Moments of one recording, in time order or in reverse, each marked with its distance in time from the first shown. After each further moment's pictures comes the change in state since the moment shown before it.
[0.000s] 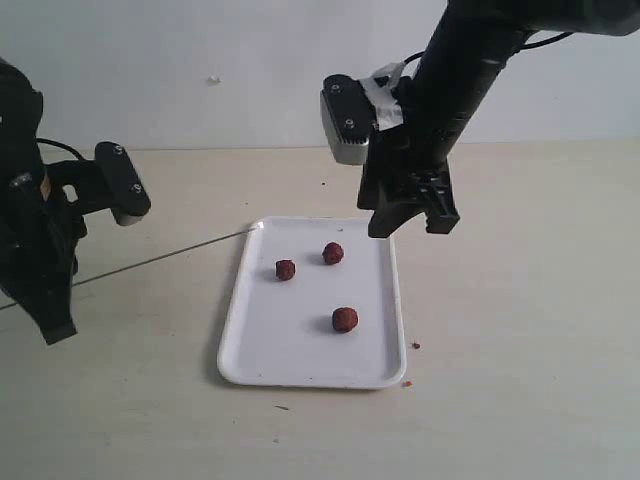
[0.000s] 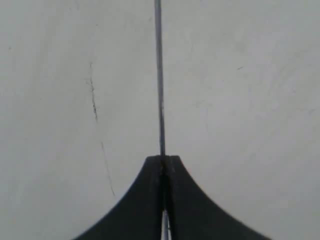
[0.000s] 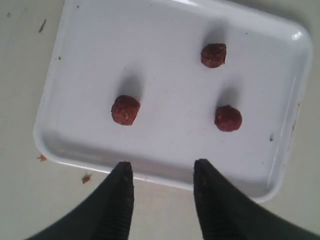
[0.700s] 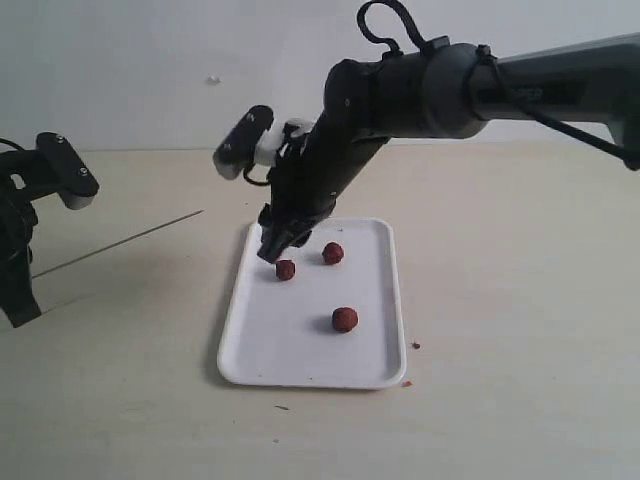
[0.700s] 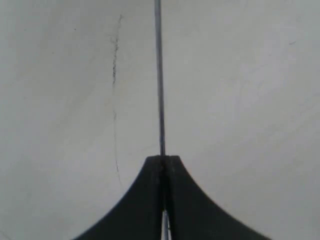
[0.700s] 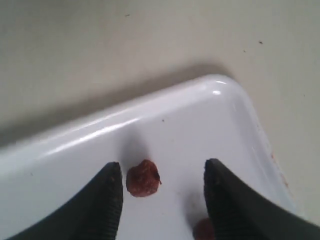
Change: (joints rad) left arm 0.140 0.000 0.000 -0.020 -0.002 0.000; right arm 0.180 0.204 -0.031 -0.081 -0.513 0.811
